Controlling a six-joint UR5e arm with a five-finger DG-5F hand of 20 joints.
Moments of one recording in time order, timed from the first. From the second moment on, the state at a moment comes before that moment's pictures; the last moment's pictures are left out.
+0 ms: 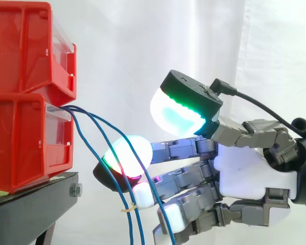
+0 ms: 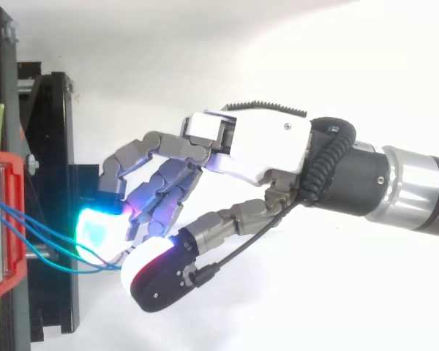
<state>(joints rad) 0.18 -2.32 -1.28 -2.60 -1.22 -0.05</state>
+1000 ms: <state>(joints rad) 0.19 -2.32 -1.28 -2.59 -1.24 0.15</state>
